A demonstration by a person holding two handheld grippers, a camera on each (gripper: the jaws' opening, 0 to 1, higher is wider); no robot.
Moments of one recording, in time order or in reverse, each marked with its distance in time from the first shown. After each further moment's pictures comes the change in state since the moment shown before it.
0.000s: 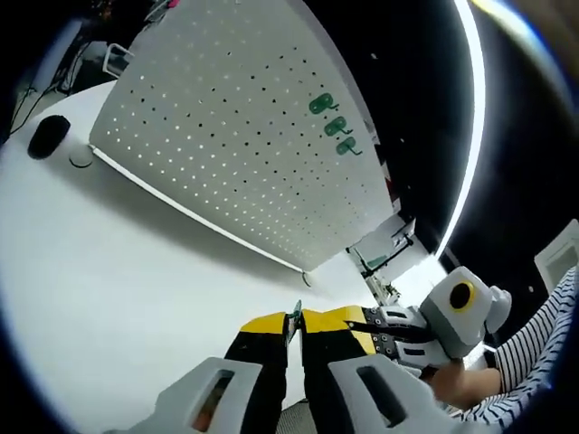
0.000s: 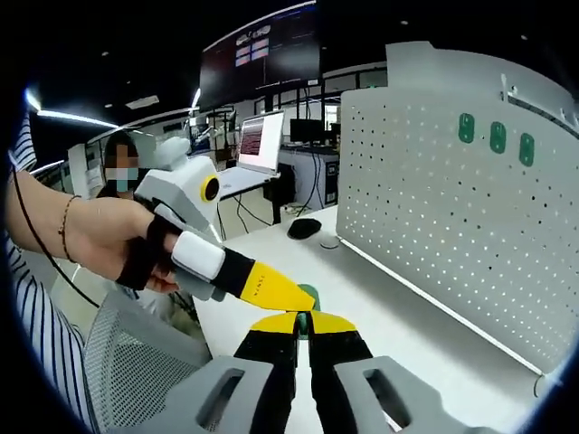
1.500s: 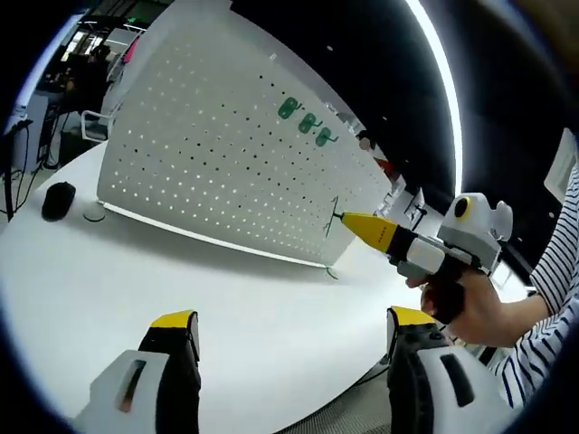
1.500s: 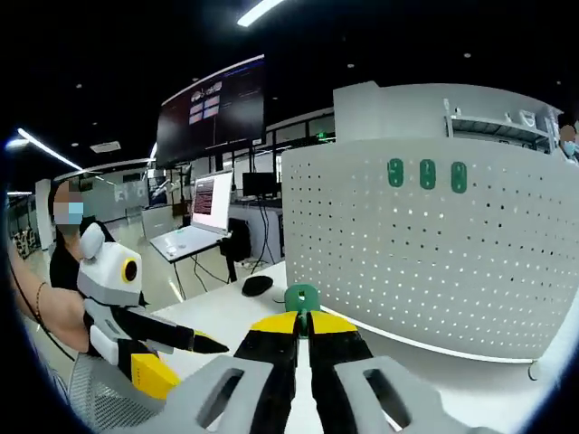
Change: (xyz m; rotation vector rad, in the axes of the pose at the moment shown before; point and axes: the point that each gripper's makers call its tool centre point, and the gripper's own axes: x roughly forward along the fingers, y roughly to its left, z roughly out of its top) left arm -0.025 0.018 -0.014 0.292 -0.060 0.078; right arm -0.027 -0.053 0.049 0.082 -0.278 -0.240
